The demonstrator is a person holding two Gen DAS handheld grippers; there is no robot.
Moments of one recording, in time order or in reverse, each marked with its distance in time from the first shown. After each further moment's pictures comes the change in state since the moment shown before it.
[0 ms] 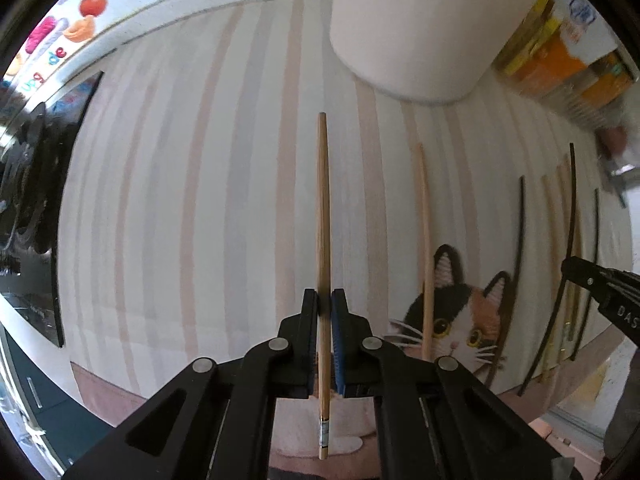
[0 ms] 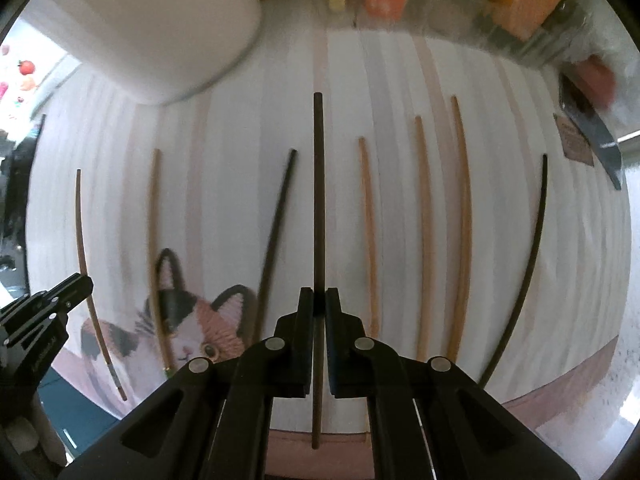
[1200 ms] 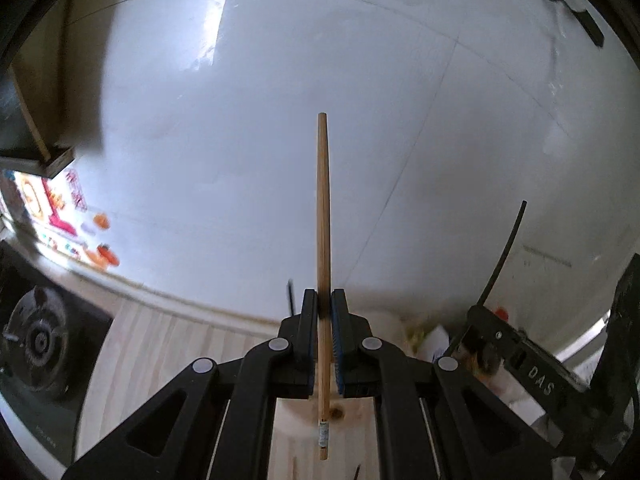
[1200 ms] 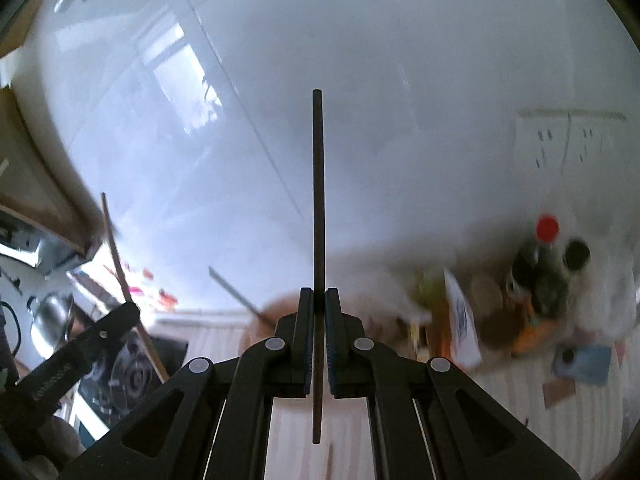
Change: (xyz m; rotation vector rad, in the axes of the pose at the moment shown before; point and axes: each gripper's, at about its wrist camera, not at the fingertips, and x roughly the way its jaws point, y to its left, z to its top) left arm -0.278 0.009 0.158 -0.123 -0.741 -0.224; right arm -0.296 0.045 0.141 0.014 -0.766 0.290
